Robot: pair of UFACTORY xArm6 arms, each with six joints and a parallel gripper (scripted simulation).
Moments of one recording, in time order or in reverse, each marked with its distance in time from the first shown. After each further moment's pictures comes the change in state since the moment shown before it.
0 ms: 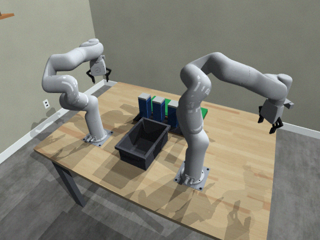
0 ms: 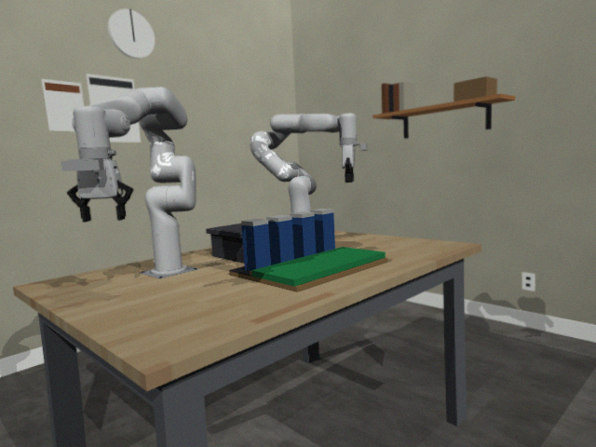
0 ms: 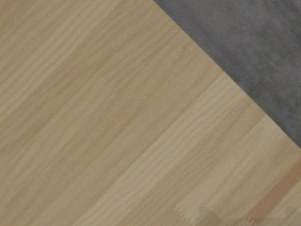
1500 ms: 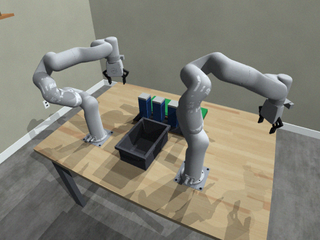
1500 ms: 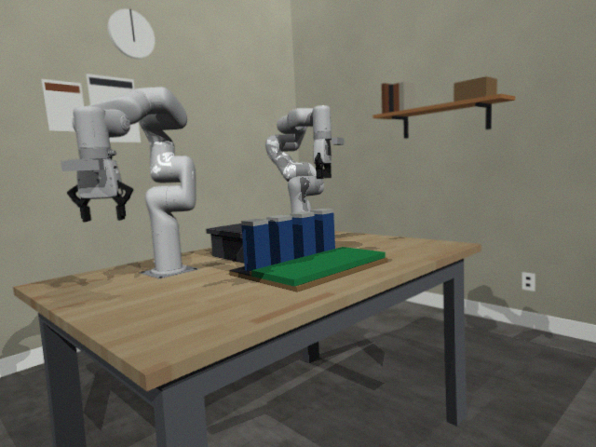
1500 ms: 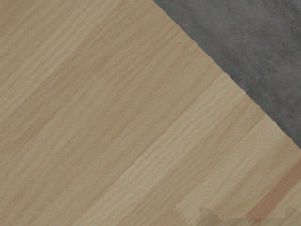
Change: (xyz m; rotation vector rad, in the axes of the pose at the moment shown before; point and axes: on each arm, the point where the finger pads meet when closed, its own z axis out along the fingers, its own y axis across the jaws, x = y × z) left arm -0.099 0.121 -0.025 -0.008 -0.002 0.221; right arm 0.000 0.000 0.000 0.000 0.000 0.000
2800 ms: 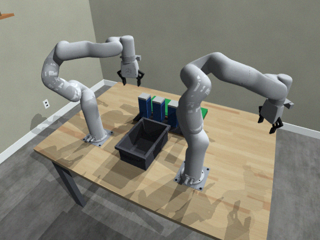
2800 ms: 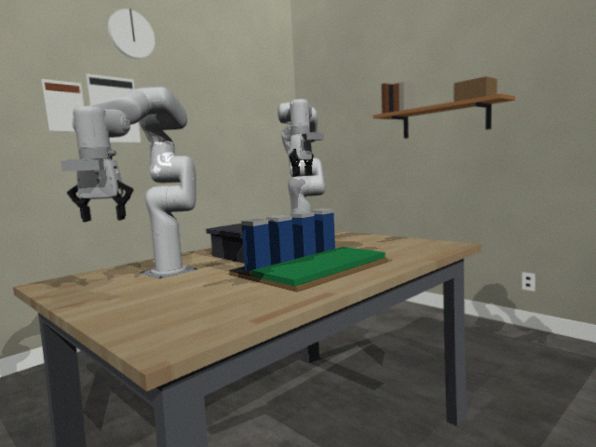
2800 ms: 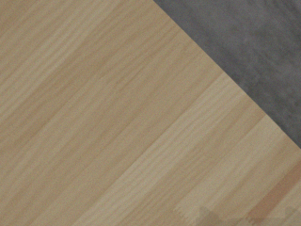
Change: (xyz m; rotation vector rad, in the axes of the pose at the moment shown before) left arm -0.052 0.107 -0.017 0.004 0.000 0.158; right arm 0.000 0.000 0.000 0.000 0.000 0.000
